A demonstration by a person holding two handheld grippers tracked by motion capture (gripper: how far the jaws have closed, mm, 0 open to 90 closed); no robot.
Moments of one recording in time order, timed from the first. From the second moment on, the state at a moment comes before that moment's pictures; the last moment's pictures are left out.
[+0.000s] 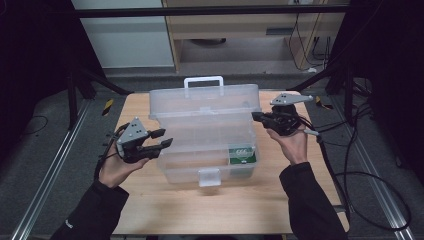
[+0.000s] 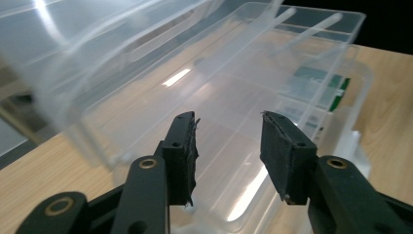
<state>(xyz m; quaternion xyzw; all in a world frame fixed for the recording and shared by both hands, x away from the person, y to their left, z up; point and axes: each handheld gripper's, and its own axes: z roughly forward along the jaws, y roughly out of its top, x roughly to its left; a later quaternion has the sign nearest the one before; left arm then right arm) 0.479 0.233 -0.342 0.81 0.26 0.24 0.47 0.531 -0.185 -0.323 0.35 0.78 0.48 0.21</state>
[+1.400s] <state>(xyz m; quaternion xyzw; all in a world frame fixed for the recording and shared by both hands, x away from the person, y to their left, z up) 0.474 0.263 -0.381 0.79 0.35 0.24 0.44 0.501 -0.201 -0.368 0.35 0.82 0.41 0.20</state>
